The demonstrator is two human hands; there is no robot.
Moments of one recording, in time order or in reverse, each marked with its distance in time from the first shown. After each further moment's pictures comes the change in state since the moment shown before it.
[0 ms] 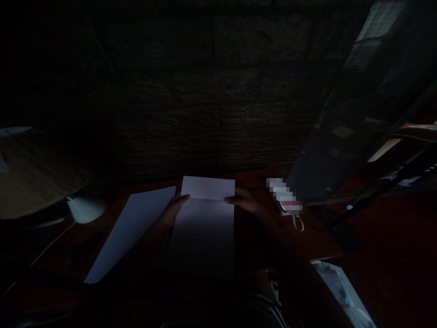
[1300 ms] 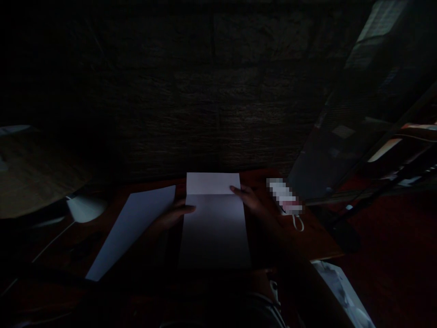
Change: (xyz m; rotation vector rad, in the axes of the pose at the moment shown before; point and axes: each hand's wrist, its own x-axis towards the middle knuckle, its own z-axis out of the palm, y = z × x) left_hand -0.009 -0.002 -0.007 0.111 -0.253 -0.130; right_hand -0.003 0.005 0.002 0.190 0.261 0.120
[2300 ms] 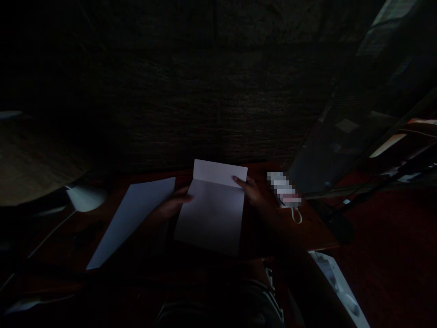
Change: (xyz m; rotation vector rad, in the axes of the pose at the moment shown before) left_hand 0.003 0.008 0.001 -0.084 -0.078 0.057; right_hand 0.001 0.008 -0.005 0.103 0.070 -0.058
